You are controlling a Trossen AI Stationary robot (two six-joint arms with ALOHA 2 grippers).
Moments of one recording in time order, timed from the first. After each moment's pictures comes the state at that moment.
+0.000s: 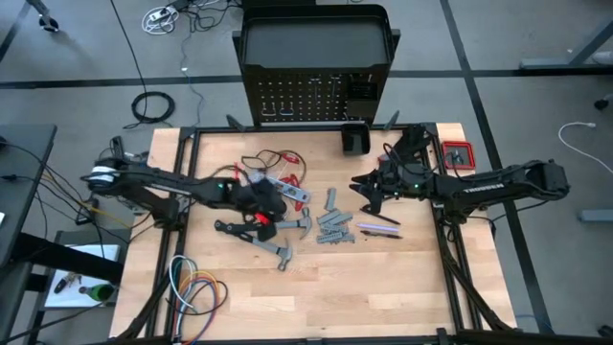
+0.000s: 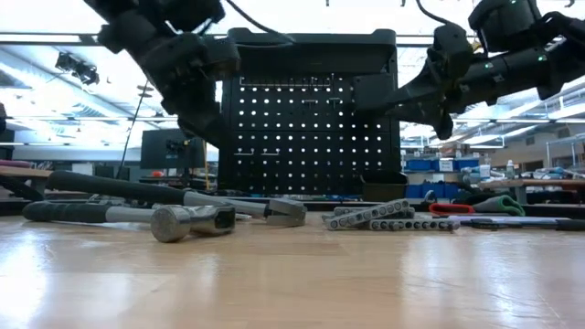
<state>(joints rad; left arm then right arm) -0.03 1.42 0.79 -0.22 -0.02 -0.24 -0.17 0.98 0.26 0.52 0.07 0.43</state>
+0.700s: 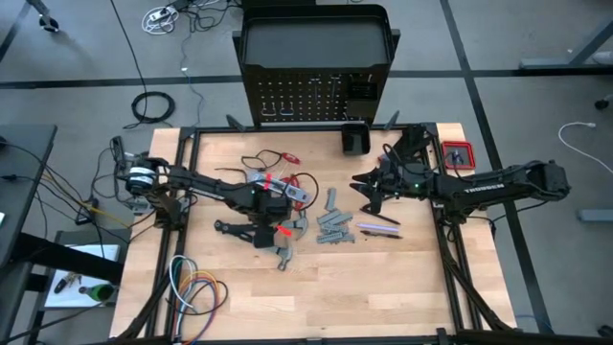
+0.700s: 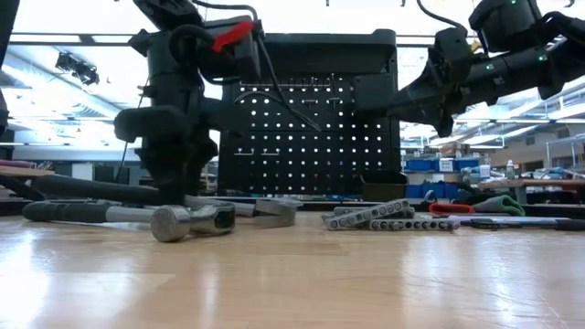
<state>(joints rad) -0.05 1.71 1.01 -0.71 -0.03 -0.12 -0.17 0.99 0.26 0.52 0.09 0.36</state>
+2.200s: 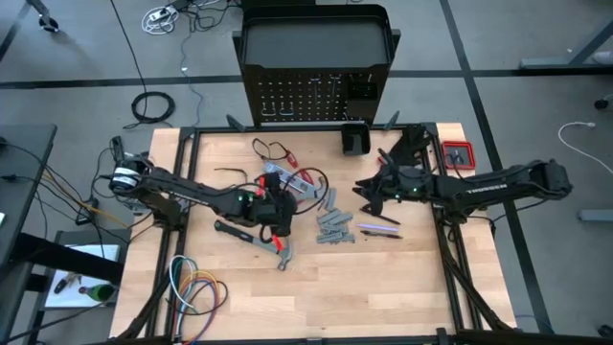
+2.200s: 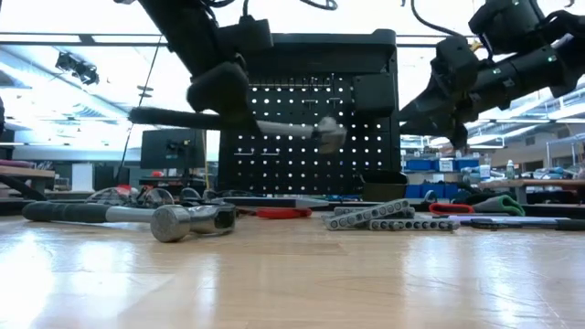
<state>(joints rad) -0.18 1.58 1.06 -0.43 -0.68 -0.01 -0.12 0.97 0.26 0.41 0.13 0.51</state>
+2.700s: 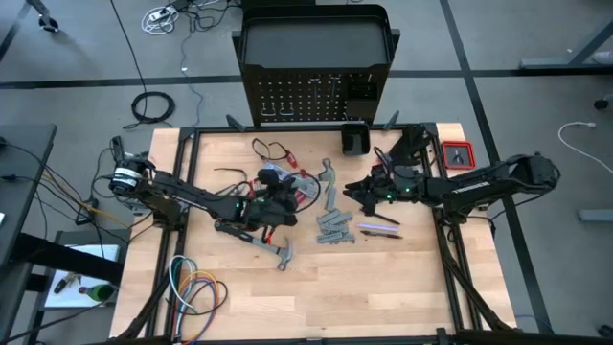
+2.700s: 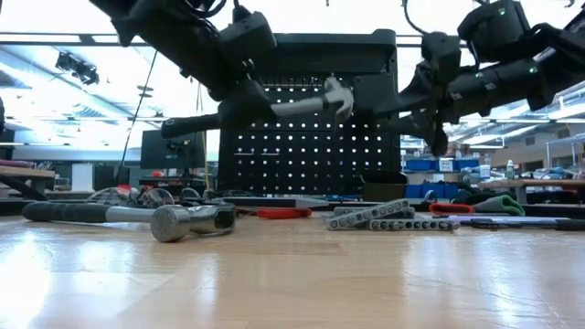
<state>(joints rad) -0.18 1.58 0.84 0.24 -0.98 0.38 -0.14 1.19 0.26 0.69 0.05 0.61</state>
